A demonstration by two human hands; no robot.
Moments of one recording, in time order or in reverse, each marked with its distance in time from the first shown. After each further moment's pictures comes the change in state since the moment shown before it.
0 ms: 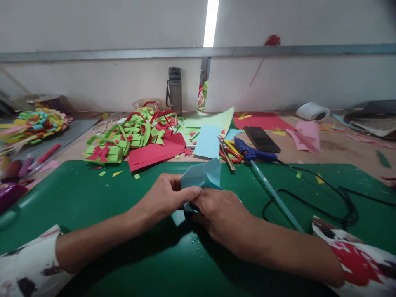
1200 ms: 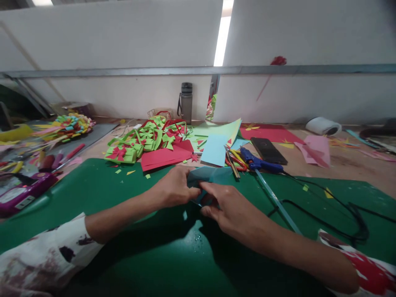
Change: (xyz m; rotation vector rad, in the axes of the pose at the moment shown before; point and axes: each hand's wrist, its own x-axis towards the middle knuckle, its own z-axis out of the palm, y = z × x) left_hand 0.012 0.009 -0.008 0.397 0.028 0.255; right_hand -0.003 0.001 -0.023 0.405 0.051 0.076
